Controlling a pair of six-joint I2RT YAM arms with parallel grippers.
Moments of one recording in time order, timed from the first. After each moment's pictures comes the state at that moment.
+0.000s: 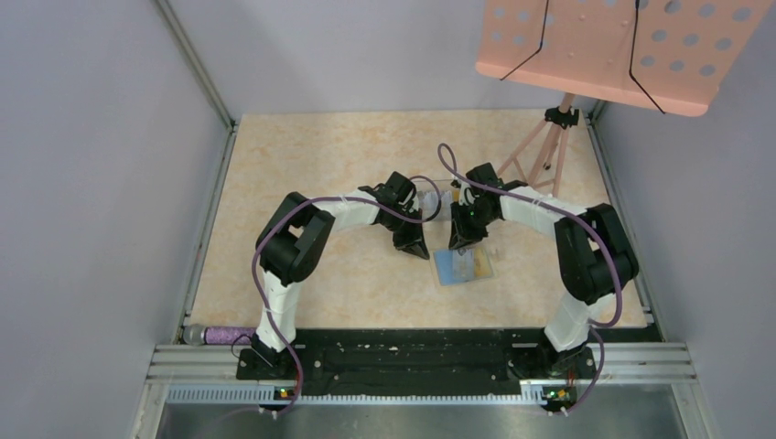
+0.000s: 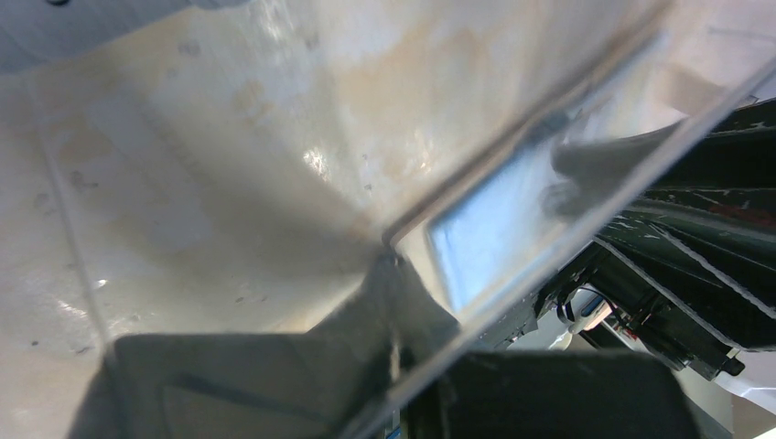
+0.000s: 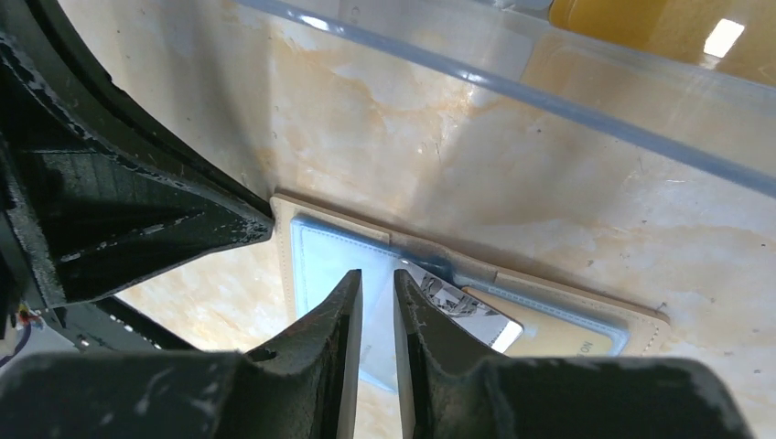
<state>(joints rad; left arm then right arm) -0.65 2.07 1.34 -0.41 0.56 -0.69 0.41 1.74 1.09 -0.54 -0.35 0.25</state>
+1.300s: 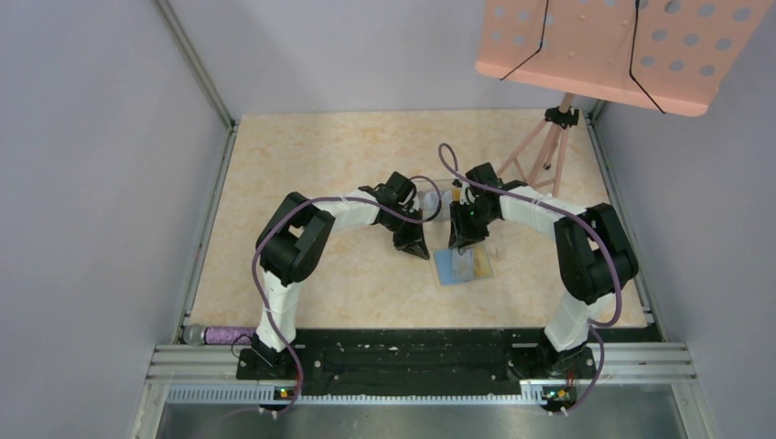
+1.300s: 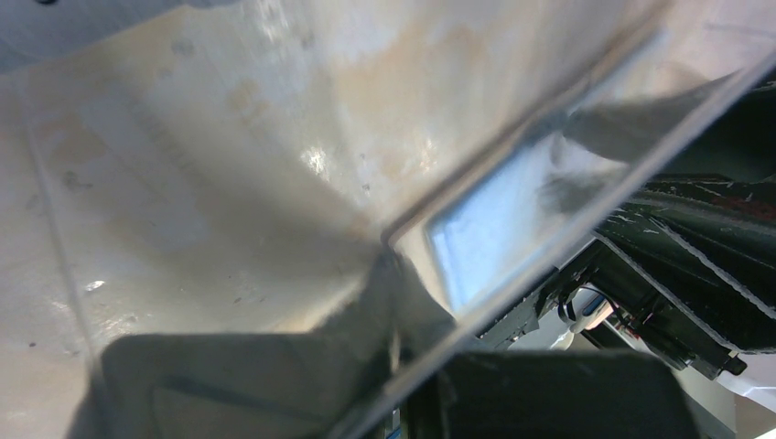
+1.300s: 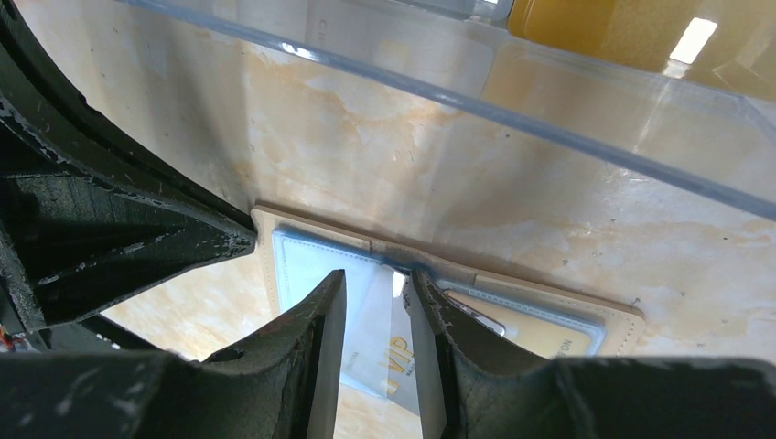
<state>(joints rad) -0.65 2.07 1.34 -0.40 0.56 -0.69 0.41 1.74 1.08 -0.54 -0.31 0.27</state>
